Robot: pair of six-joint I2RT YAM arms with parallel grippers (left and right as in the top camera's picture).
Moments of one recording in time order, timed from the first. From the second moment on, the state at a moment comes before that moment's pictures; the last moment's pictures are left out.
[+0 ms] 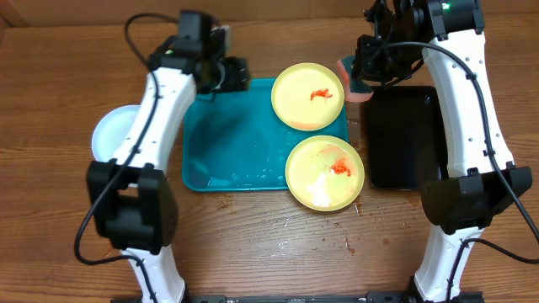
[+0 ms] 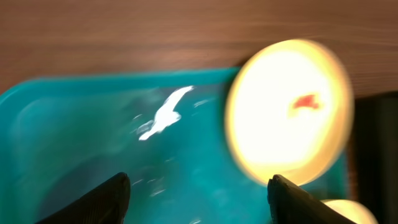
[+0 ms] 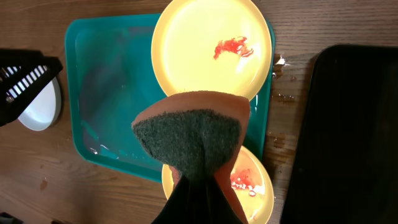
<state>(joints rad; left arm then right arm) -0.19 2.02 1.80 -0.81 0.25 -0.24 0.16 2.10 2.38 -1.56 -0.33 0.17</state>
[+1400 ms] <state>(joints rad) -0.34 2.52 2.21 -0.91 0.14 -0.28 0.17 2.10 2.38 -1.58 -0.33 0.16</state>
